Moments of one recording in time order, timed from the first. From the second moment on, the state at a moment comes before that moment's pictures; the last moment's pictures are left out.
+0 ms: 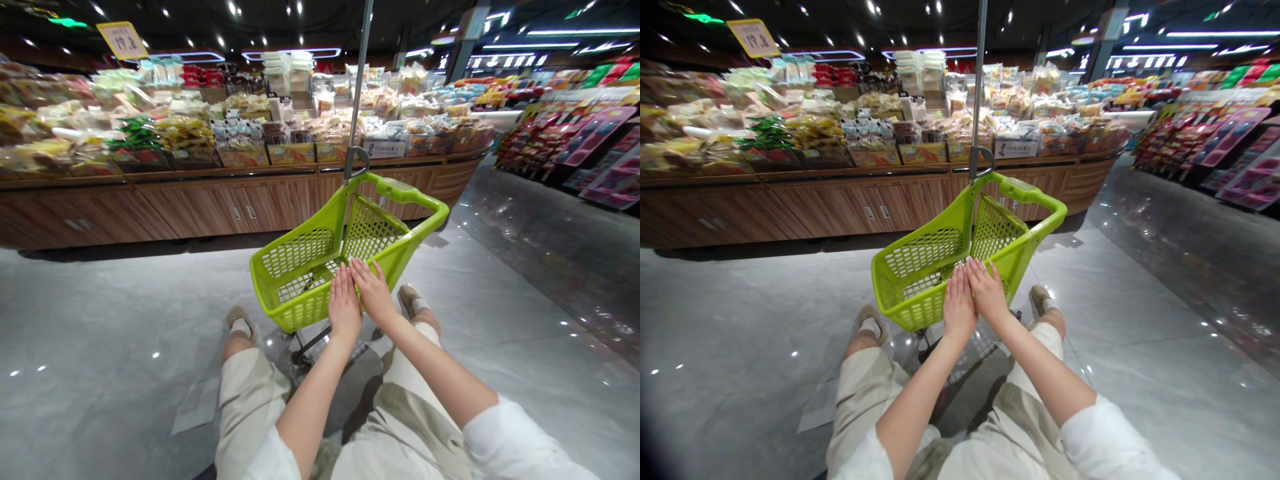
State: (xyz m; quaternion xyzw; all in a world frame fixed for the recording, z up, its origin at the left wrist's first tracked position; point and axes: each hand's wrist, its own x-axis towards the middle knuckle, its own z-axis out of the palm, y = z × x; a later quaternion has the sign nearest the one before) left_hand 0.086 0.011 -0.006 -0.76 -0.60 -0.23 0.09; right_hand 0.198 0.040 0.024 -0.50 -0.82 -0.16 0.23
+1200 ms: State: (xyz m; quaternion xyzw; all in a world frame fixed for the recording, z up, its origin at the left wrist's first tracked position) left_hand 0.073 0.010 -0.005 -0.76 -0.59 -0.25 0.09; right_hand 0.276 0.062 0.066 -0.55 -0.78 -0.20 0.23
